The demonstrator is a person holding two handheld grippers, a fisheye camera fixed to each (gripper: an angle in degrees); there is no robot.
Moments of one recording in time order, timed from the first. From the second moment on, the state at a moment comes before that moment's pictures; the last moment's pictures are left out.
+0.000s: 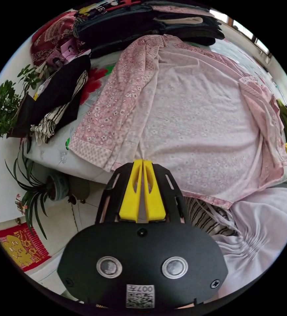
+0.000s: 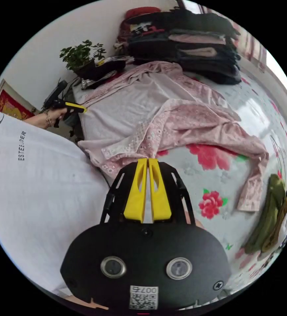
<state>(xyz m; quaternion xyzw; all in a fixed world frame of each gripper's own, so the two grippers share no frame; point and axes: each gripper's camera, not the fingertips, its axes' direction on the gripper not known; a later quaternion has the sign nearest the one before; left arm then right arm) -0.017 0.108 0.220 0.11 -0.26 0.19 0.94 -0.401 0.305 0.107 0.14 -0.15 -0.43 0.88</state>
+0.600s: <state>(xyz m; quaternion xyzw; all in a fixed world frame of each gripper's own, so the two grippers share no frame) -0.033 0.165 0.180 0.12 -0.19 0.23 0.95 -0.332 0.312 0.083 0.22 -0.16 -0.20 0.94</state>
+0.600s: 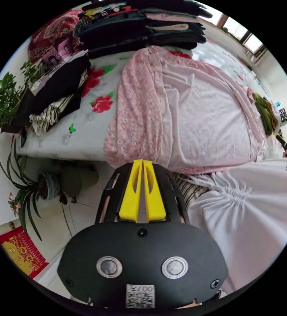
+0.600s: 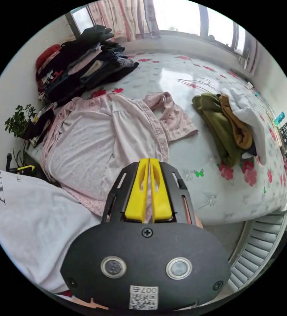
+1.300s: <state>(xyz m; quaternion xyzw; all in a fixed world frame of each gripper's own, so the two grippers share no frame) 0.171 -0.211 0.274 0.13 -0.18 0.39 0.89 -0.696 0.078 0.132 0.19 0.07 -0.33 0.92</state>
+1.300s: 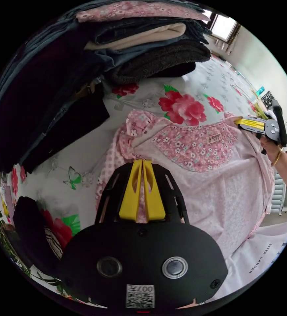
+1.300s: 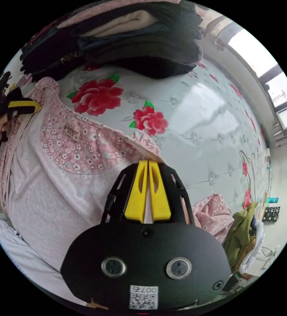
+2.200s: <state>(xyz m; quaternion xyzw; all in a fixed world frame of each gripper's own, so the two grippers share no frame) 0.118 0.032 0.265 0.07 -0.12 0.39 0.91 -0.528 0.272 0.140 0.15 -0.12 -0.23 0.95</state>
